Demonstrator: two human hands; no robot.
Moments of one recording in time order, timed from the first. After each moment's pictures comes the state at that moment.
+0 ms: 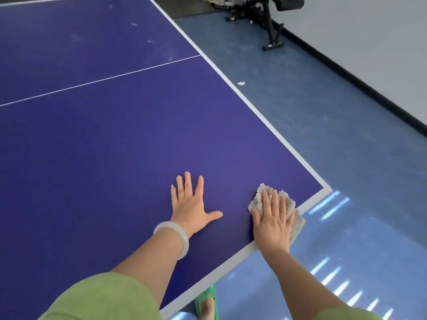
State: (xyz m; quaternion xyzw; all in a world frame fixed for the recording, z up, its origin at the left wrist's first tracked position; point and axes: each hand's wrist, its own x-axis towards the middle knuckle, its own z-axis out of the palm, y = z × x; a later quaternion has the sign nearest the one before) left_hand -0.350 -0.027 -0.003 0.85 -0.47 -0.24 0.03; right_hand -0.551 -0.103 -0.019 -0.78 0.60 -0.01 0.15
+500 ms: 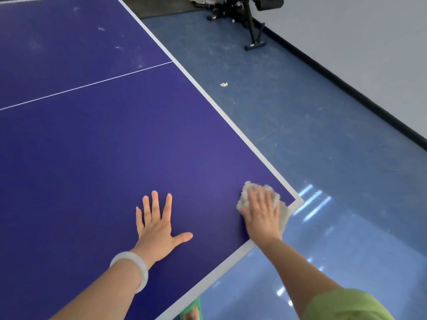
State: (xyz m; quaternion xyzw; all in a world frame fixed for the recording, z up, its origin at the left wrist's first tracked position) left_hand -0.346 -0.034 -0.020 0.85 -0.46 -0.25 -0.05; right_hand -0.577 -0.195 -0.009 -0.83 0.53 0.04 0.15
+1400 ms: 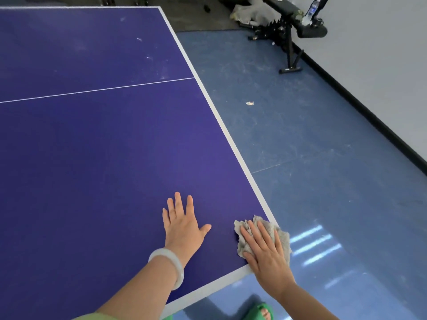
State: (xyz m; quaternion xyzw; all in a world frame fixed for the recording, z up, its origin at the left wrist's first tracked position) left_hand -0.434 -0.156 0.019 0.91 -0.34 -0.23 0.04; right_hand -0.659 -0.269 -0.004 -0.96 0.27 0.07 0.10
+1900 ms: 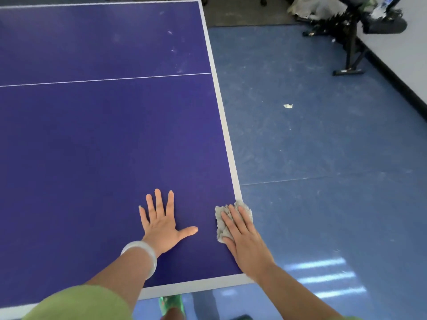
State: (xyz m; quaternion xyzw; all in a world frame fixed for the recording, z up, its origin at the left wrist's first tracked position) left_hand -0.462 -0.200 0.002 0.94 -0.20 -0.29 0.01; right_hand -0.629 -0.386 -0.015 -0.99 0.07 0.08 0.10
